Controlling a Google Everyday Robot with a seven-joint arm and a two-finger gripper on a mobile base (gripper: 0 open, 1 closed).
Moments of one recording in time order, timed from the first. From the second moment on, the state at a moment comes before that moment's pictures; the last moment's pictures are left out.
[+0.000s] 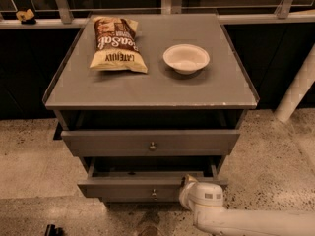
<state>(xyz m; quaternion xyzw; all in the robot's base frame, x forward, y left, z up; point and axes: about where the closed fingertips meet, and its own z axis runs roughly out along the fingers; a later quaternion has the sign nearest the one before) 0.489 -0.126 0.408 -0.49 0.82 -0.09 0.27</state>
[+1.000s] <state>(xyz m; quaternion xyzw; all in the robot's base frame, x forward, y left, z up) 0.489 -0.126 0.408 -0.49 0.82 -0.09 0.27</state>
